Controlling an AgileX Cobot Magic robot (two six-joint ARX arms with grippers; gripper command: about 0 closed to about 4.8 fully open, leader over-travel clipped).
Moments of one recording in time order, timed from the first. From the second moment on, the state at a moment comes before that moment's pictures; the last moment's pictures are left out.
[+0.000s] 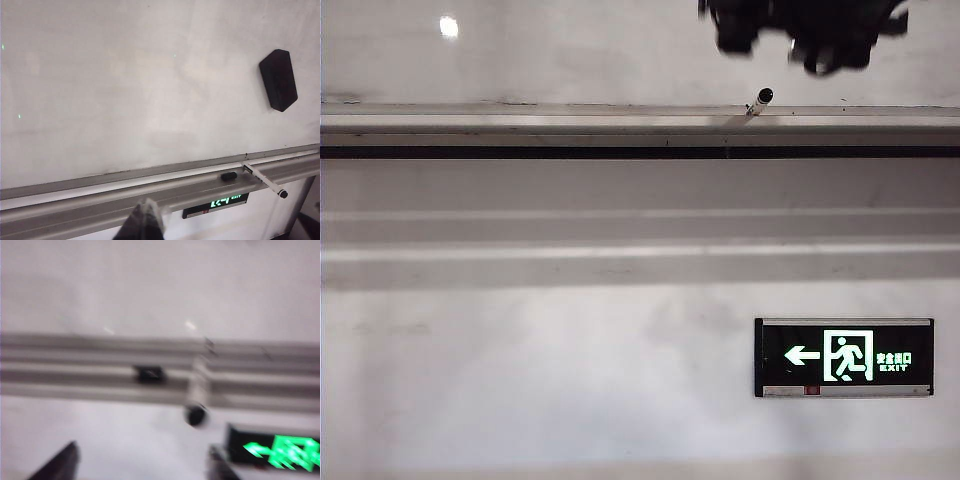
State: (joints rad) left arm -0.18 0.79 1.06 -0.15 0.20 -0.06; right arm 0.60 1.36 0.74 0.72 0.42 0.02
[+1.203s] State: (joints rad) left arm -0.18 0.79 1.06 -0.12 0.20 -0.03; right arm 0.39 1.67 1.06 0.65 0.31 0.03
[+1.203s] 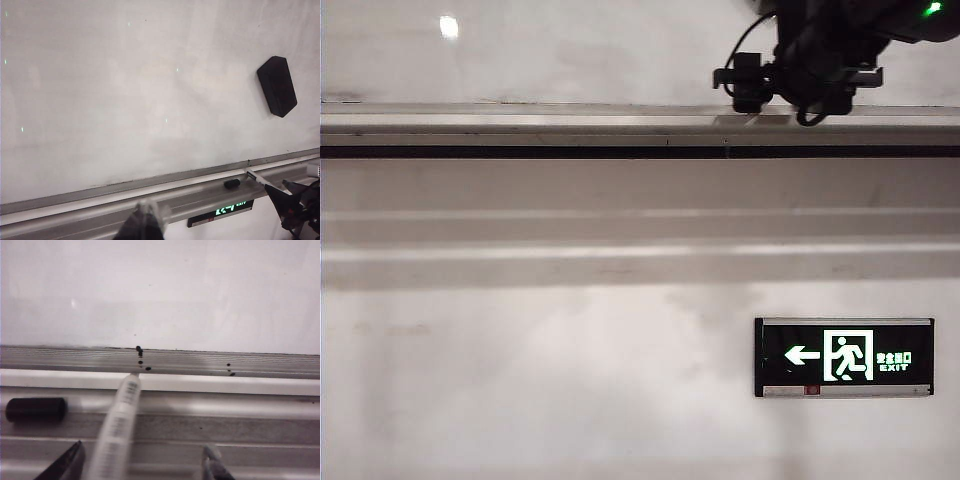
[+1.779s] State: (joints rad) left arm -0.18 0.79 1.06 -0.10 0.20 -0.03; right arm 0.39 1.68 1.06 0.64 0.28 0.02
